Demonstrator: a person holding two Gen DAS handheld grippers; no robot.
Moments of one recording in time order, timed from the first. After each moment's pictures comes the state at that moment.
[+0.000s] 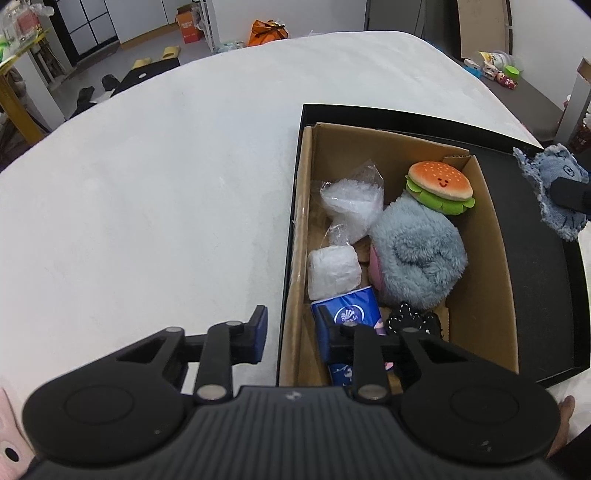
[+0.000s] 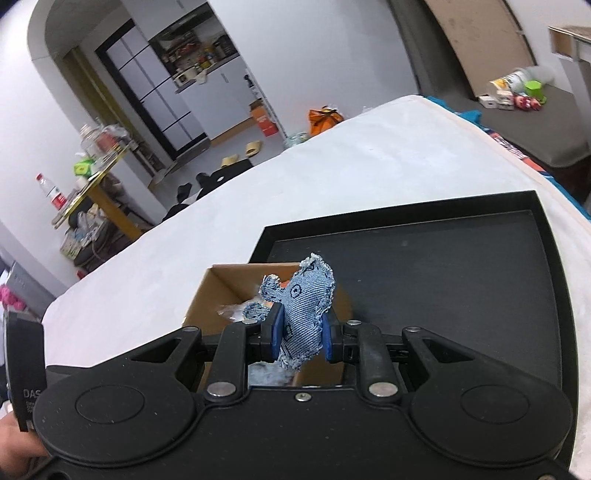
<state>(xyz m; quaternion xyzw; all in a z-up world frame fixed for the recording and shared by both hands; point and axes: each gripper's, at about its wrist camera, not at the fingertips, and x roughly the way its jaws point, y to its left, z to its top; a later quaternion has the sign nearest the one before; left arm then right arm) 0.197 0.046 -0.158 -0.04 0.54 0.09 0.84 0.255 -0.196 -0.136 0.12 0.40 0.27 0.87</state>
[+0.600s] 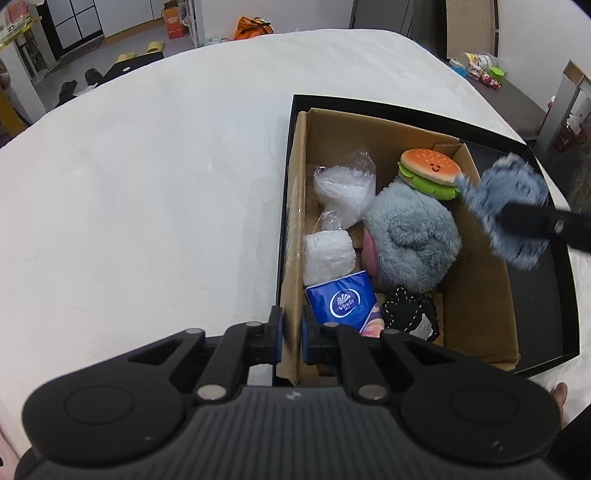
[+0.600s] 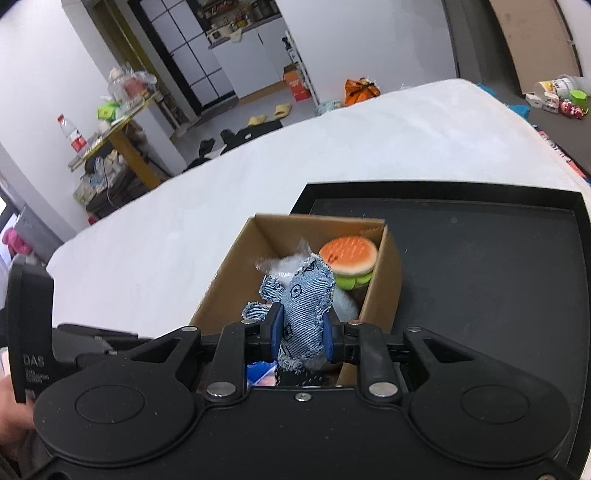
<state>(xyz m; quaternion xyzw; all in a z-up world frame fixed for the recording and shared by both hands) 0.186 0.058 -0.169 -0.06 0.53 0.05 0.84 0.238 -0.153 -0.143 0.05 0.43 0.32 0.84</state>
